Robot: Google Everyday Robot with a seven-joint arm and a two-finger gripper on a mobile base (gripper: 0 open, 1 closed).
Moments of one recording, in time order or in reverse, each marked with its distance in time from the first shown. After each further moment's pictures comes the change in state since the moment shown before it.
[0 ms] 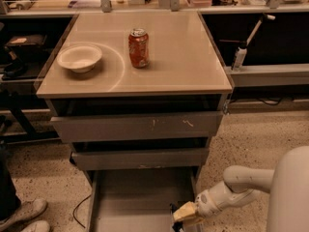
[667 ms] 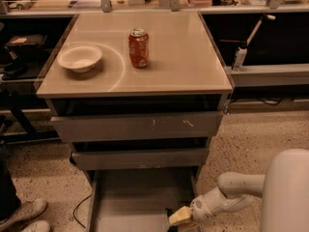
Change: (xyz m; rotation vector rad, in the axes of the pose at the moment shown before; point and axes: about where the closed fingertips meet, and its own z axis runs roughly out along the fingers) arm -0.004 -0.016 0.034 -0.035 0.006 0.019
